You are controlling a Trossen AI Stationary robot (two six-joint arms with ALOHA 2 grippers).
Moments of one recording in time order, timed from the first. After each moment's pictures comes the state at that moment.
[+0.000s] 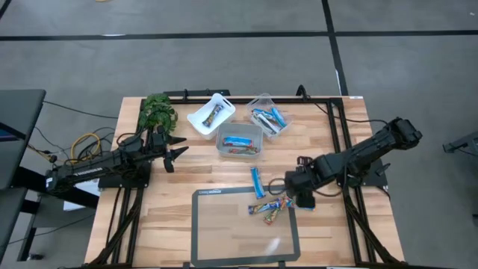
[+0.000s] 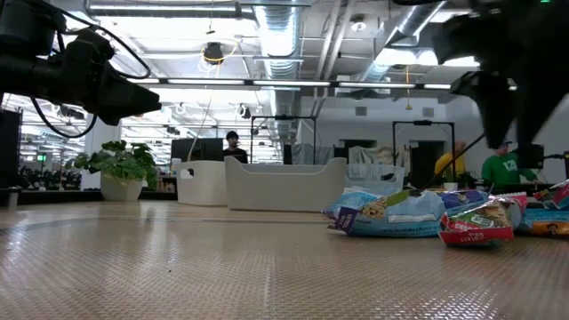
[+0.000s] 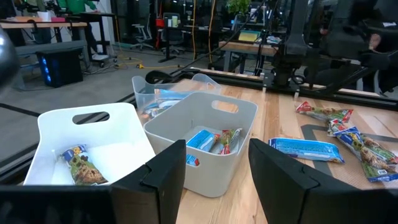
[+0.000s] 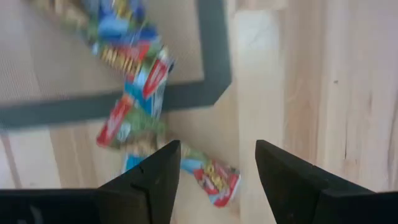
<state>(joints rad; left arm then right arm) 0.30 0.10 0.01 0.03 -0.01 -0.06 0.38 1.41 0.96 -1.00 0.08 0.39</state>
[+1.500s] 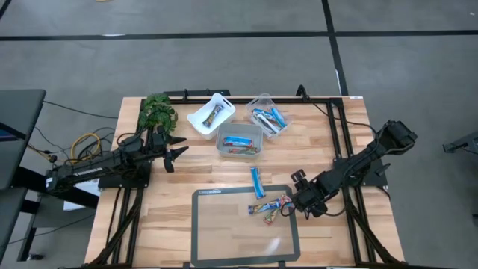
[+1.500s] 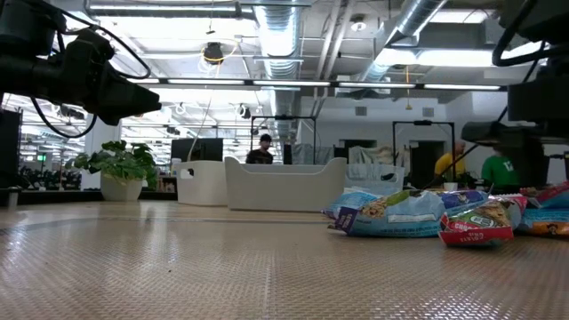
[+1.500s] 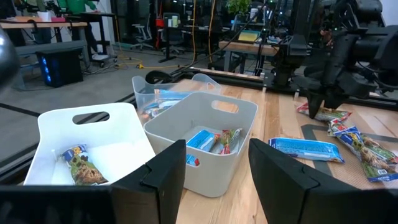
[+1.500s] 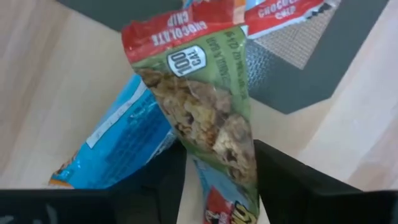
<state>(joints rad) 0.30 0.10 0.01 0.03 -0.01 -0.06 0.54 1.49 0.69 -0.66 0.13 -0.04</state>
